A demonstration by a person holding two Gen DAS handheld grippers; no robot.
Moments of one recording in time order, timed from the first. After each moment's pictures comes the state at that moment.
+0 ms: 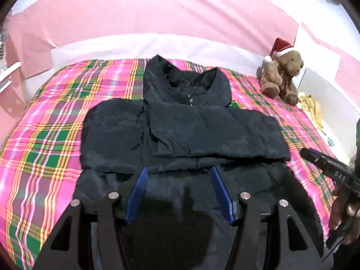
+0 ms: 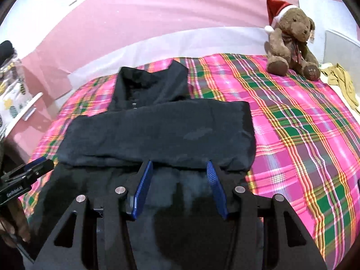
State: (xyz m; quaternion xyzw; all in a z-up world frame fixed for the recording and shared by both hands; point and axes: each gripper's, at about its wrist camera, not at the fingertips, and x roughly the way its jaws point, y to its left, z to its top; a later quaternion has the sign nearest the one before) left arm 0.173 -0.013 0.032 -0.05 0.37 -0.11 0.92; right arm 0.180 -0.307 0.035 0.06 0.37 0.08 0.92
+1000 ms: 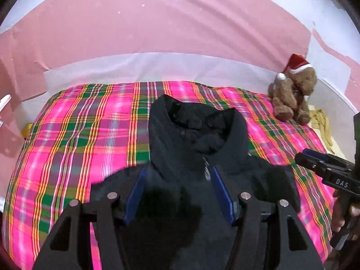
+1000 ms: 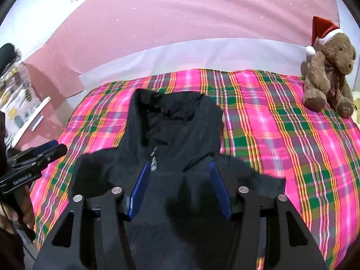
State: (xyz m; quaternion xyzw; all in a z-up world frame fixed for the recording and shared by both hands) left arm 0.330 -0.013 0.097 -0.03 0.37 -0.10 0.92; right arm 0.372 -0.280 0.084 0.04 0.40 0.13 0.91
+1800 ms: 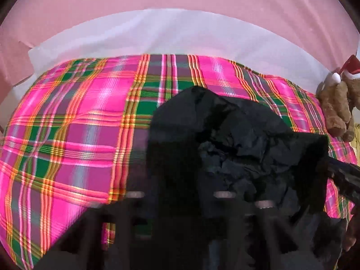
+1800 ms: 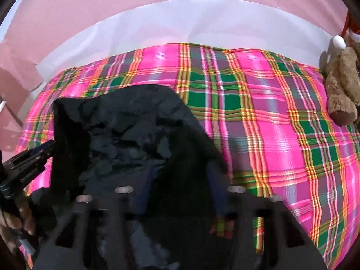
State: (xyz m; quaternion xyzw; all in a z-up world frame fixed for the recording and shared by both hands) left arm 0.540 -0.035 -0.015 -0.05 0.45 -0.04 0.89; right arm 0.560 -0.277 -0.007 0.02 0.47 0.08 0.88
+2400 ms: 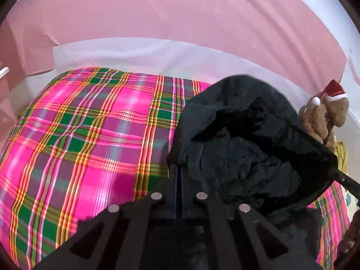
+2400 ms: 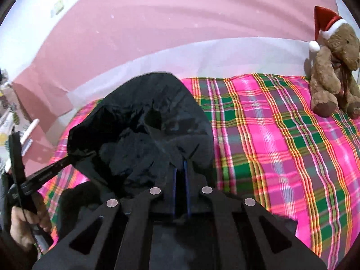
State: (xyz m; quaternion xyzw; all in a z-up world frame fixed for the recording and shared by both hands) left arm 0.427 0.020 0.046 -0.11 0.37 -0.04 0.92; right arm 0.416 -0.293 0.075 0.09 0.37 0.13 0.91
